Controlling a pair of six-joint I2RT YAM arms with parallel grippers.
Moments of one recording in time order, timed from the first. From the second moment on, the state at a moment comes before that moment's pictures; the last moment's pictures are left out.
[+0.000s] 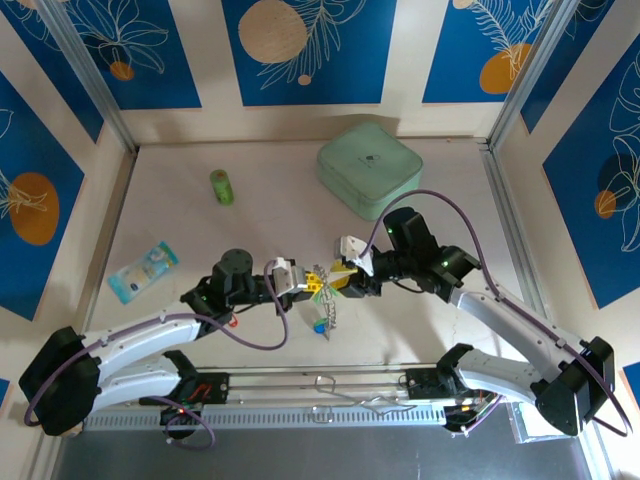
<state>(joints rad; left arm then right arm) -0.81 1.07 0.47 0.37 0.56 0.28 0.66 1.05 0.88 -0.55 -0.68 -0.51</state>
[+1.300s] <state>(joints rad) -0.82 1.07 0.45 0.43 0.56 0.27 0.67 0.99 0.87 -0.56 -0.66 -0.49</state>
